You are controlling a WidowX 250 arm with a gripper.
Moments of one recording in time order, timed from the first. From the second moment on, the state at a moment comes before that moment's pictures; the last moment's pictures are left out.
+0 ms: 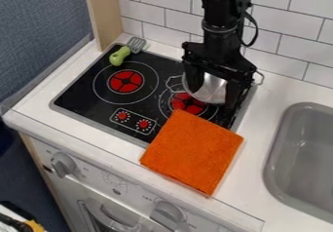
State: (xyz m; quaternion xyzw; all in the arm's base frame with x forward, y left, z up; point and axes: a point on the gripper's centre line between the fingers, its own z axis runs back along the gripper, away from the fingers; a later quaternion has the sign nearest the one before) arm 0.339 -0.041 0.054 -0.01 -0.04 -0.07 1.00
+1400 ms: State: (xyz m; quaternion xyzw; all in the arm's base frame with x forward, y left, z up) arm 0.390 0.052 0.051 0.02 -0.16 0.06 0.99
